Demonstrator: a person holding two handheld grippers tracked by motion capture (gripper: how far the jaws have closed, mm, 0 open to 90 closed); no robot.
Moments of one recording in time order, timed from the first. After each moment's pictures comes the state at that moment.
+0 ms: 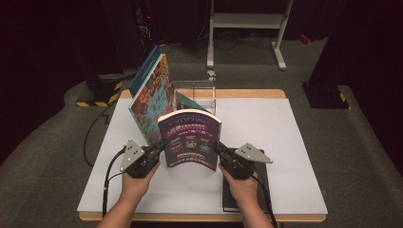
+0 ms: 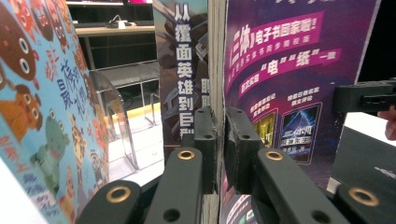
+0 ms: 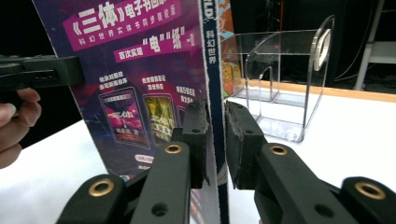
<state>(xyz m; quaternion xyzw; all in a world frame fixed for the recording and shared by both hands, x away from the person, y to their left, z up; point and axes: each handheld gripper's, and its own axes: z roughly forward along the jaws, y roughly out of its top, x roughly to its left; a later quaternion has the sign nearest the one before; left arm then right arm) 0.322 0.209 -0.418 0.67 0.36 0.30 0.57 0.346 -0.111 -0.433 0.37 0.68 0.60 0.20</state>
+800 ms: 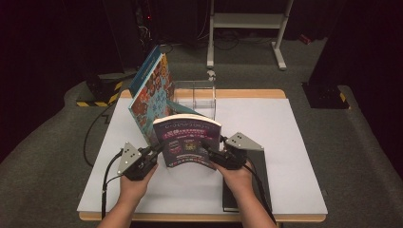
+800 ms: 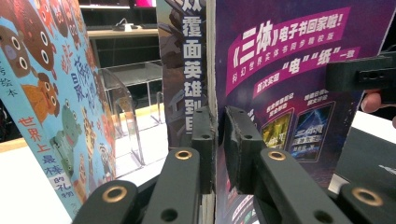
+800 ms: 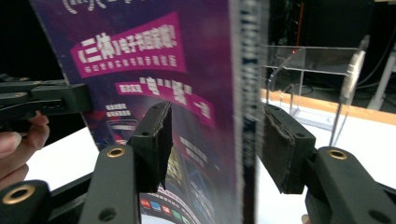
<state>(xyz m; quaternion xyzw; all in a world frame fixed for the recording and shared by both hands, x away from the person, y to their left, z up) 0.320 0.214 -0.422 0.67 0.37 0.31 0.57 0.367 -0.090 -0.411 0.34 0.70 0.60 0.19</state>
